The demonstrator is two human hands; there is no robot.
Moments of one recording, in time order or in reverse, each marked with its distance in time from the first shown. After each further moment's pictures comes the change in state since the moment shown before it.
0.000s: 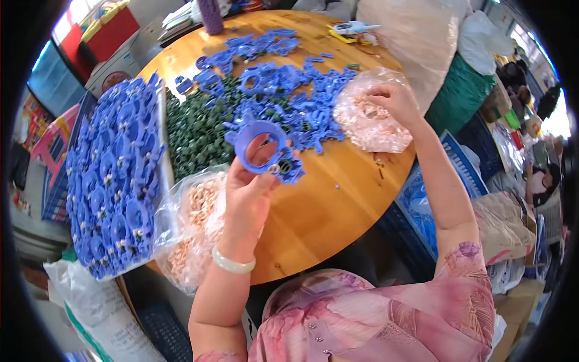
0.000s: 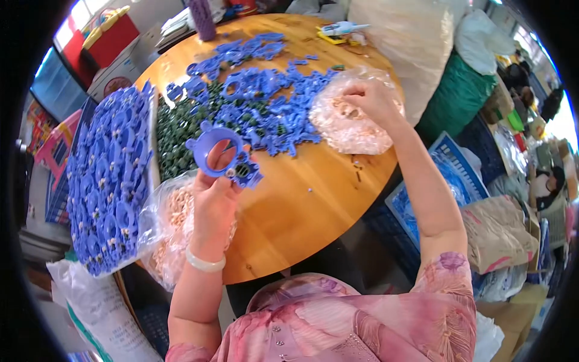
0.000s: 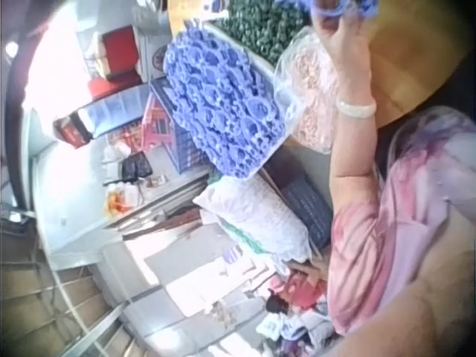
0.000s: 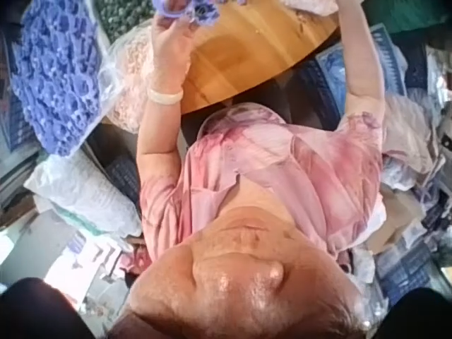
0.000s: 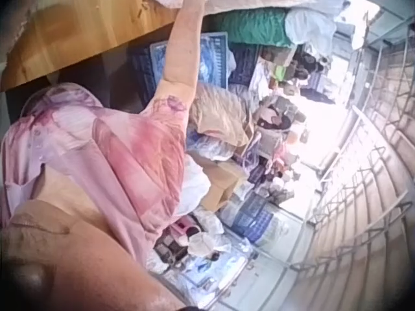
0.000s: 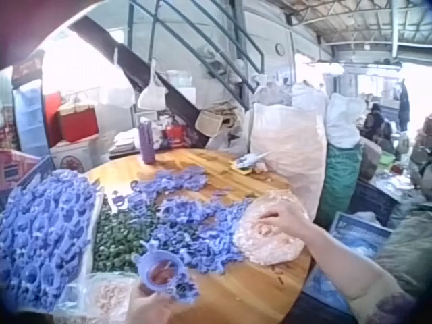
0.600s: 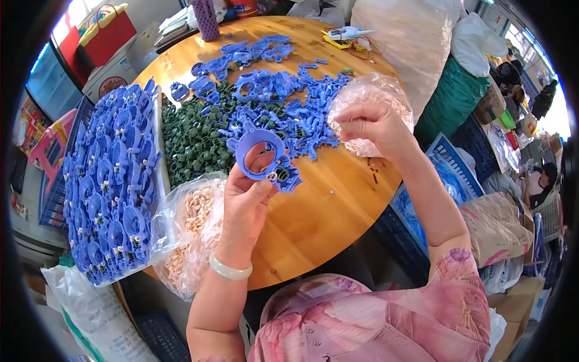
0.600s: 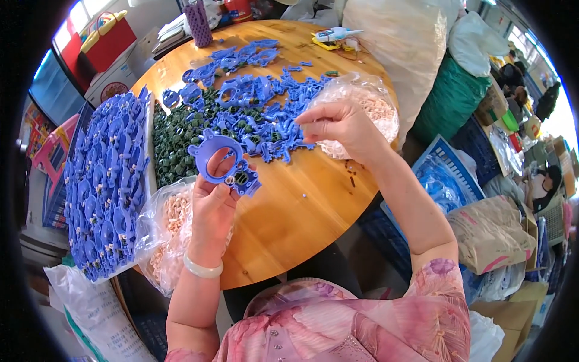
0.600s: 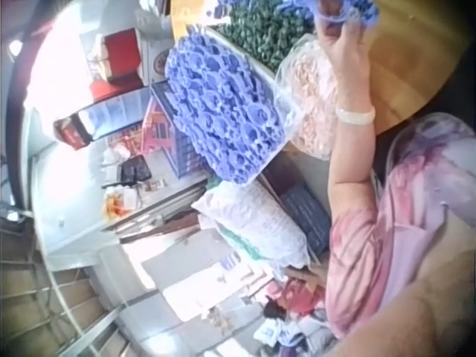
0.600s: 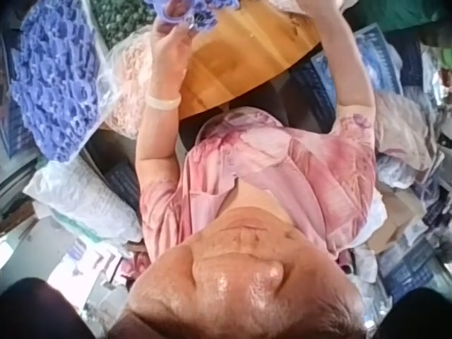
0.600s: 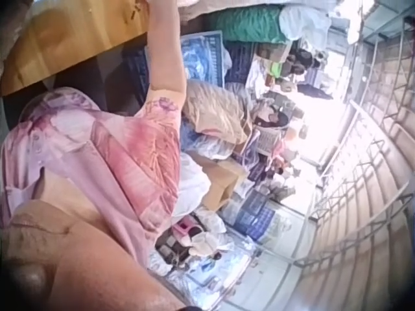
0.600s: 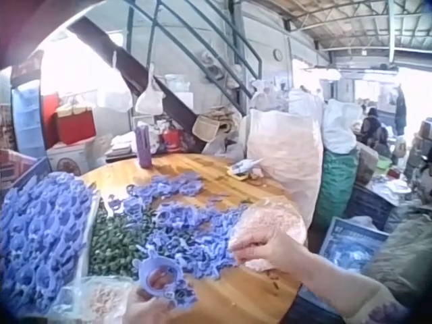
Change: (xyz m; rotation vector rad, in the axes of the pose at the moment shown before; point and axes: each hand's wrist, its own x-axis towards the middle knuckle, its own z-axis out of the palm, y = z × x) left_hand -0.002 -0.003 -0.009 0.063 0.014 -0.034; right_hand -0.043 -0.089 0.012 0.834 -0.269 0.115
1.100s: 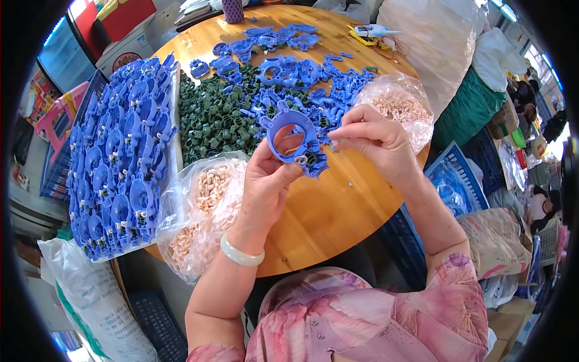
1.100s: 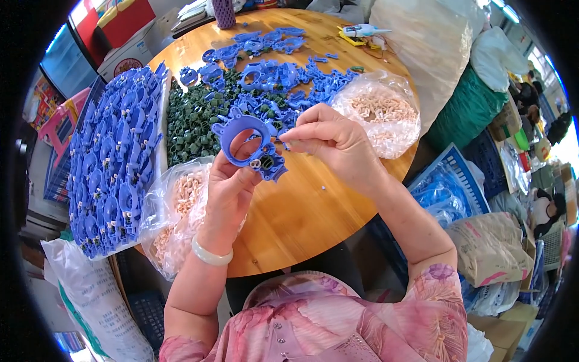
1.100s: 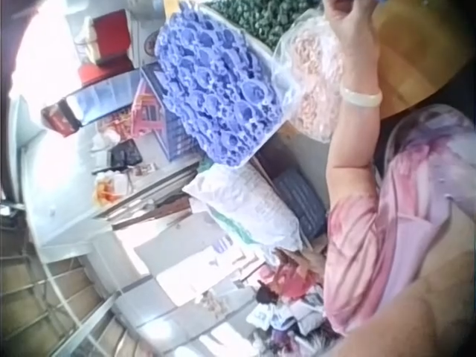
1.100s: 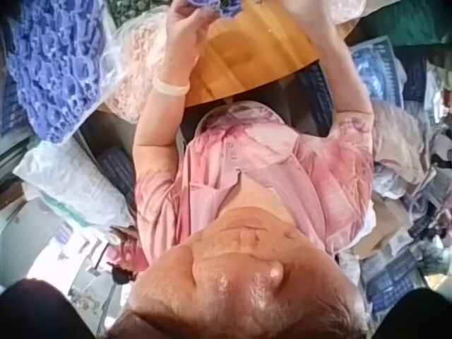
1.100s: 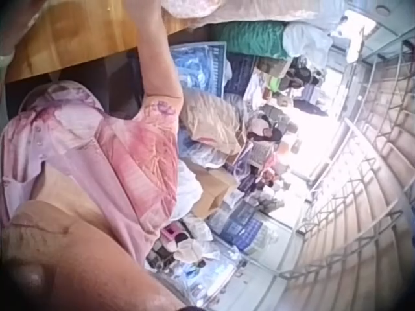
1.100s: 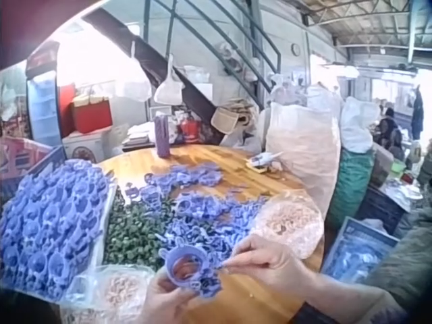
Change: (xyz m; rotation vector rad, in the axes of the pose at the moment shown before) left_hand 0.001 0.001 0.004 -0.082 -0.036 -0.001; right_hand -0.012 -0.004 0.068 -0.283 -0.029 -0.404
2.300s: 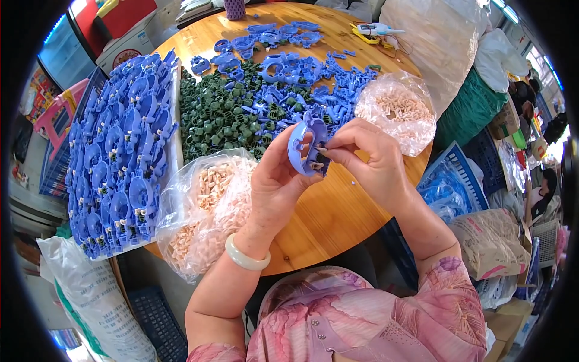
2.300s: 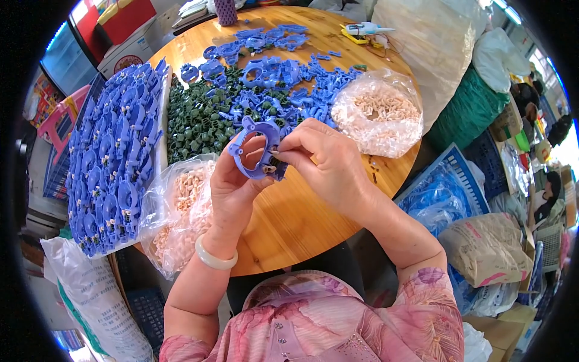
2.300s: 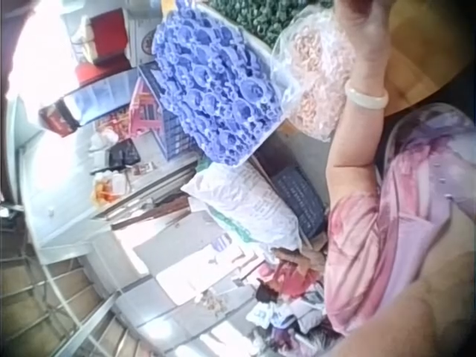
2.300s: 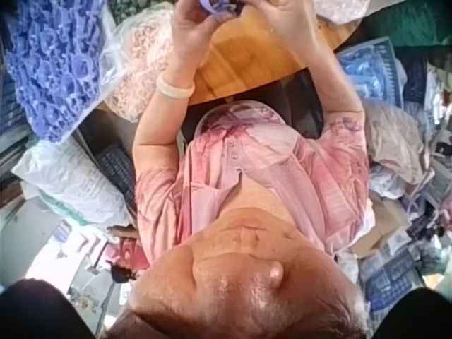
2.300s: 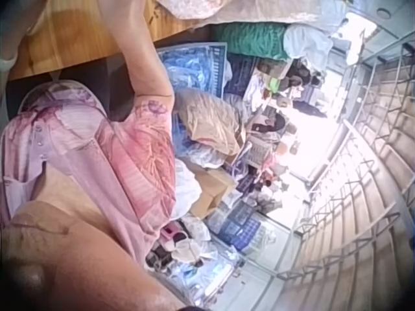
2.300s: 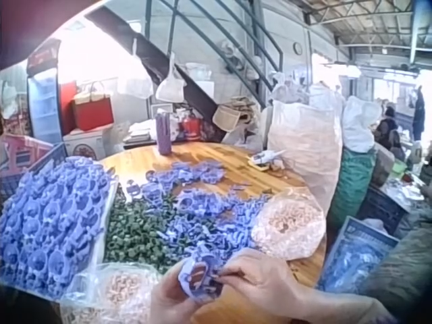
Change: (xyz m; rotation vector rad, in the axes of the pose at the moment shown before) left_hand -0.007 -0.005 0.007 0.332 -0.114 0.217; right_hand -0.006 -0.015 0.029 -0.340 0.083 -0.045
